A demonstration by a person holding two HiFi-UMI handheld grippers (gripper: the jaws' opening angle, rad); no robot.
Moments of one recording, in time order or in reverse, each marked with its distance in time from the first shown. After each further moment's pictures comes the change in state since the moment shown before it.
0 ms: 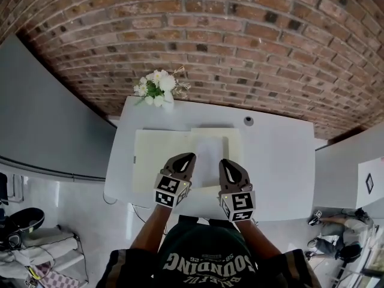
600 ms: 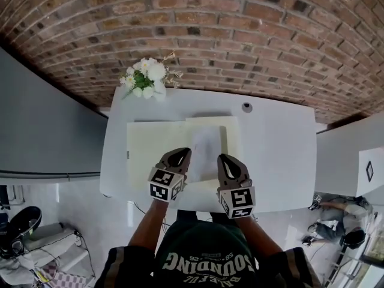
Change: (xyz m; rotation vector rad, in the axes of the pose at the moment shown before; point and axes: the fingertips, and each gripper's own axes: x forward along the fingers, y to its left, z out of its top) left arm 0.024 0.017 -0.041 -0.109 0.094 -0.045; right arm 0.015 -0.008 -0.028 0.024 0.070 -0.022
